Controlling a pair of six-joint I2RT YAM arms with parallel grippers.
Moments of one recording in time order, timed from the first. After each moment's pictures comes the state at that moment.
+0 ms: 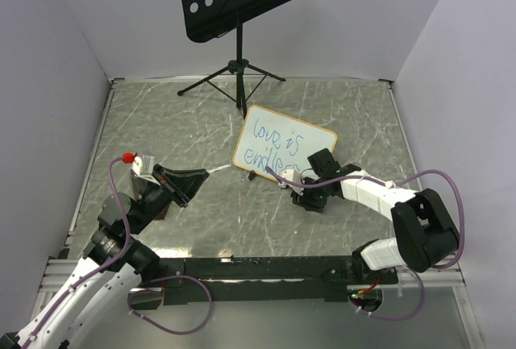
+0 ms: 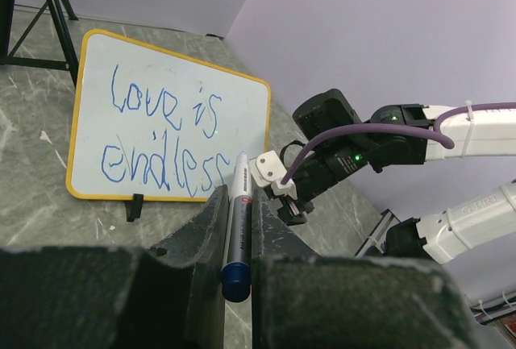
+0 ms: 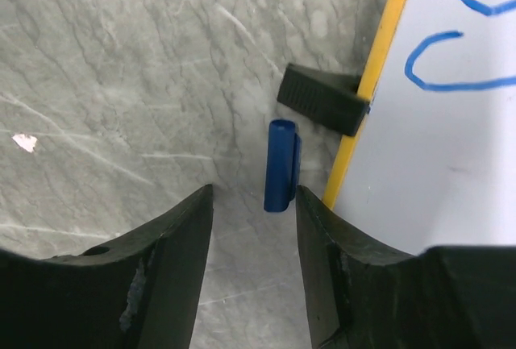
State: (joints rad) left arm -0.58 0.30 0.44 0.02 0.15 -0.59; right arm 0.46 1.37 0.65 -0.49 -0.33 -0.85
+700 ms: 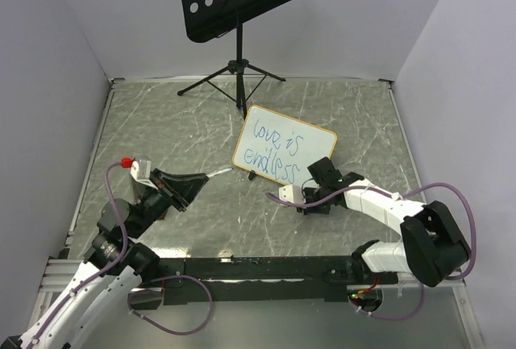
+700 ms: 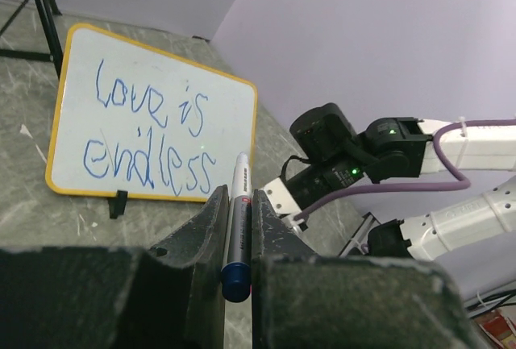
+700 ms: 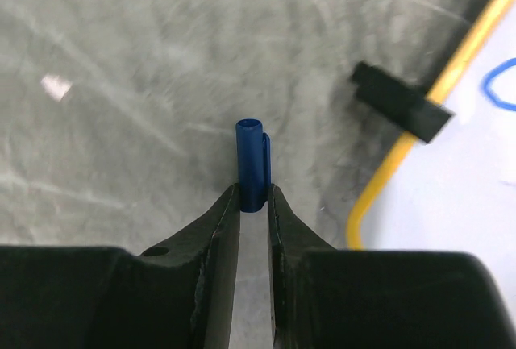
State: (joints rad) left arm -0.58 0.24 0.40 0.03 0.16 -0.64; right arm 0.52 1.29 0.60 -0.53 -0.29 -1.03
